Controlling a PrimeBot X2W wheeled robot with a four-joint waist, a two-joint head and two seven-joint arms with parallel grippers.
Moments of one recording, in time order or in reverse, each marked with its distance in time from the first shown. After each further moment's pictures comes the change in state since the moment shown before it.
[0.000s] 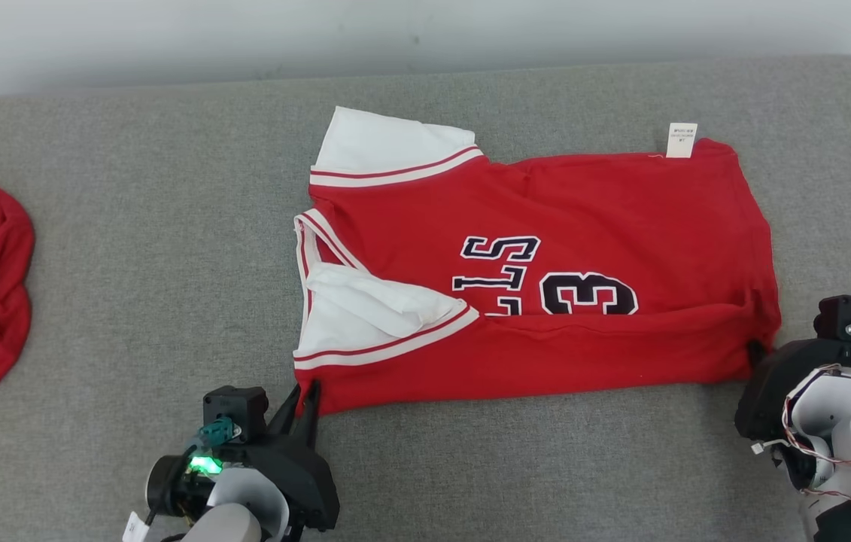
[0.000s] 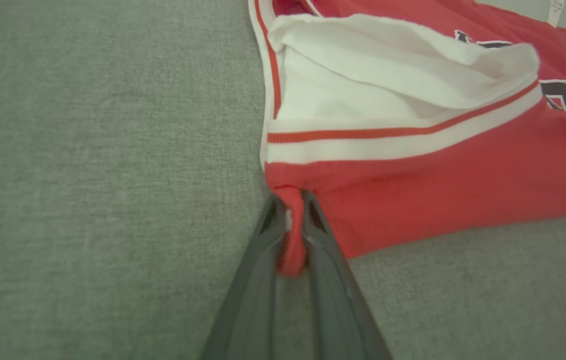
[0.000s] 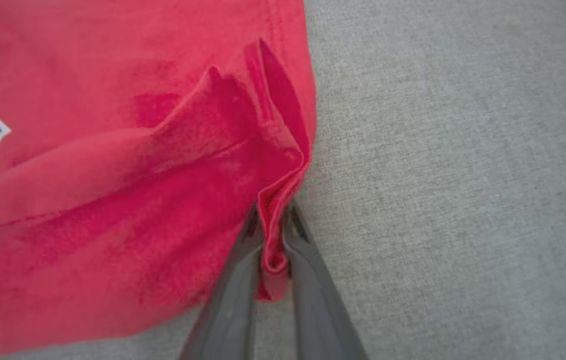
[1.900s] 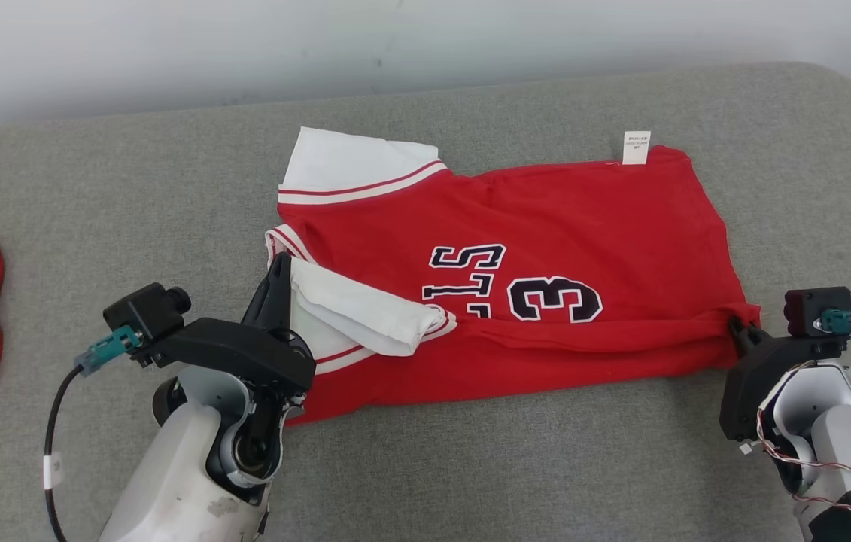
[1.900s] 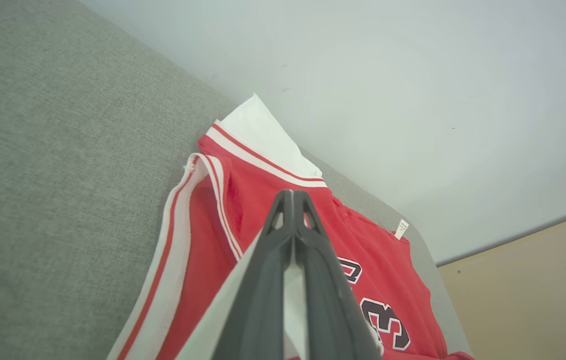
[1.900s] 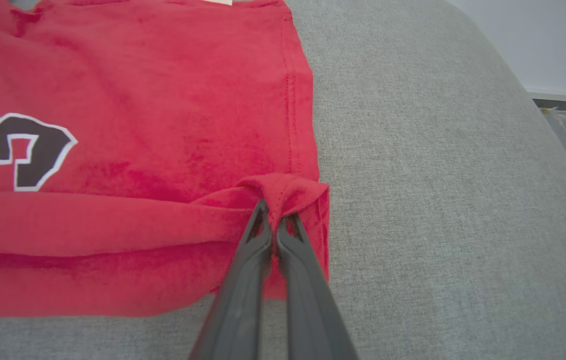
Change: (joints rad) left arm -0.126 -0.080 0.233 -0.104 -0.399 -0.081 -0.001; right arm 0.016 -0.074 0.208 -0.067 0.017 0.000 -0.123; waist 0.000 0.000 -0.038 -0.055
